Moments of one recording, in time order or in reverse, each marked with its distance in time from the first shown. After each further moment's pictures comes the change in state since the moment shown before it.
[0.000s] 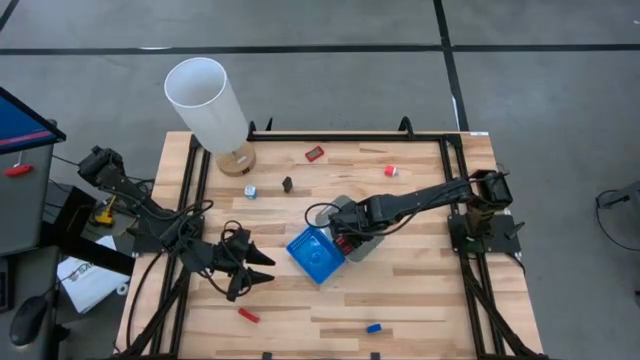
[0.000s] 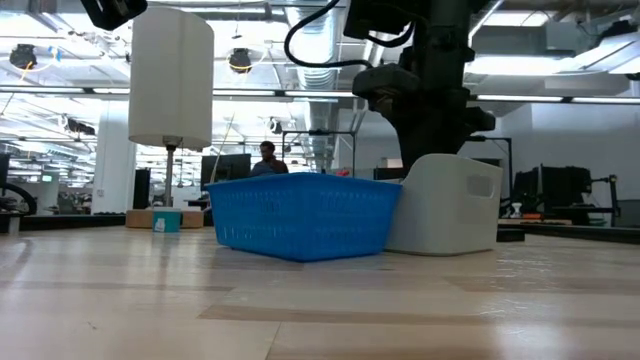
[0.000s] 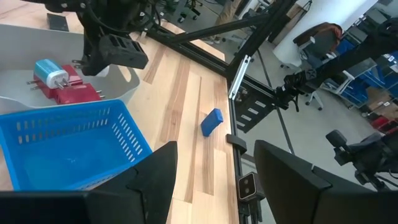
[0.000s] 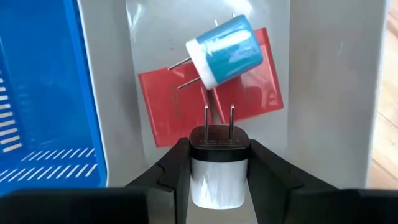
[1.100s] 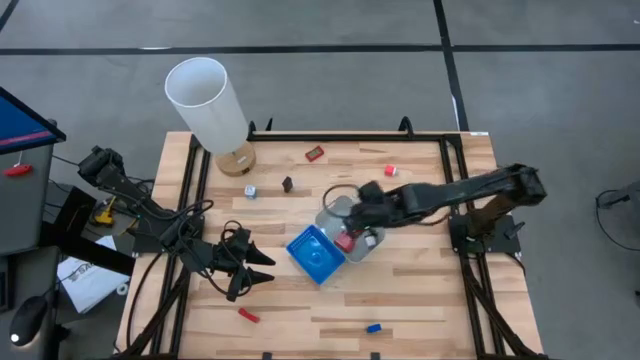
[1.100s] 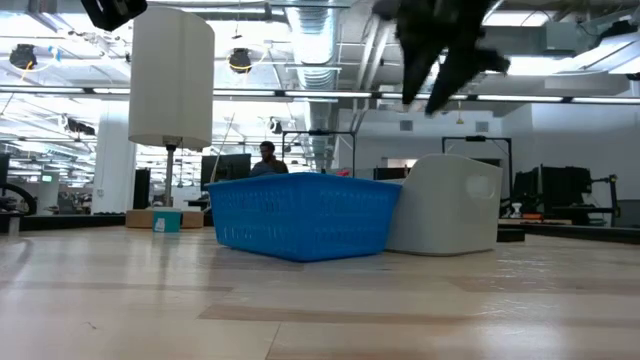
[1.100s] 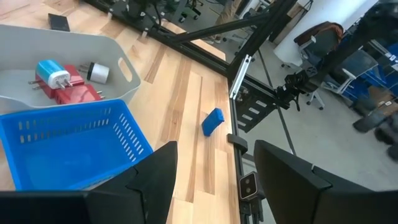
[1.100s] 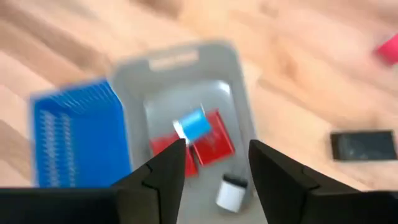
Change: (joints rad) left arm 0.003 0.000 0.000 -0.005 -0.002 0.001; right arm 0.050 -0.271 0.002 -0.069 0.323 0.143
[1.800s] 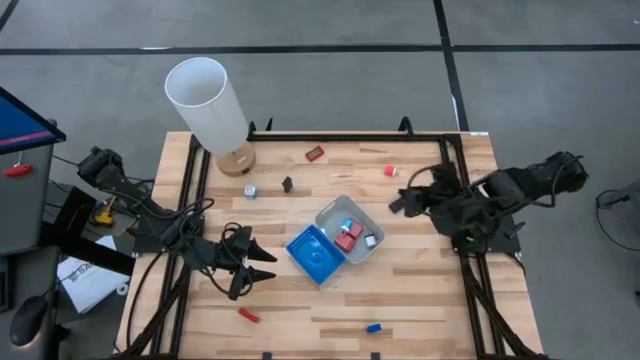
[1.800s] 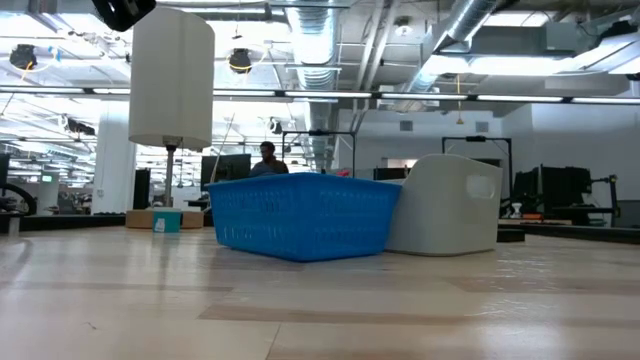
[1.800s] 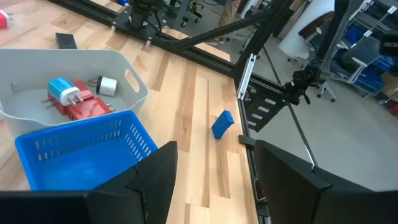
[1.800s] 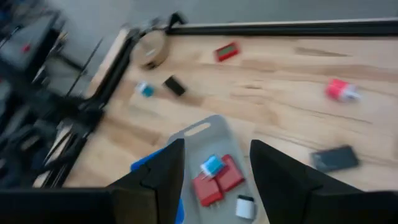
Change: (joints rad) left arm 0.025 0.000 0.000 0.003 -0.001 0.101; right arm 0.268 -0.432 0.001 -0.262 0.386 0.396
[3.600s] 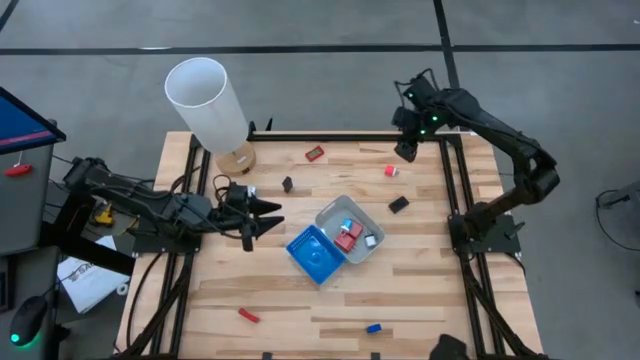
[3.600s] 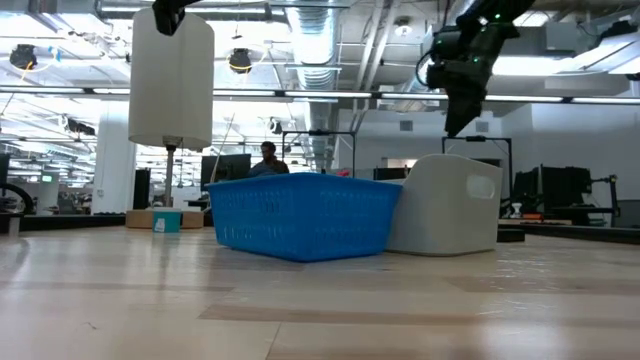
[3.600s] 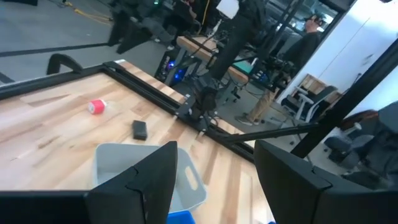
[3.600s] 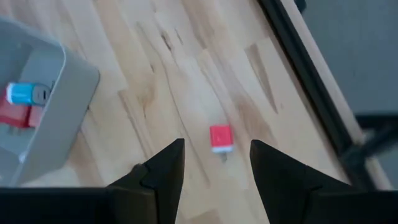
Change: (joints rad) left arm 0.285 -0.120 0.000 0.121 -0.058 0.064; right arm -1.295 0.342 0.008 0.180 -1.043 -1.948
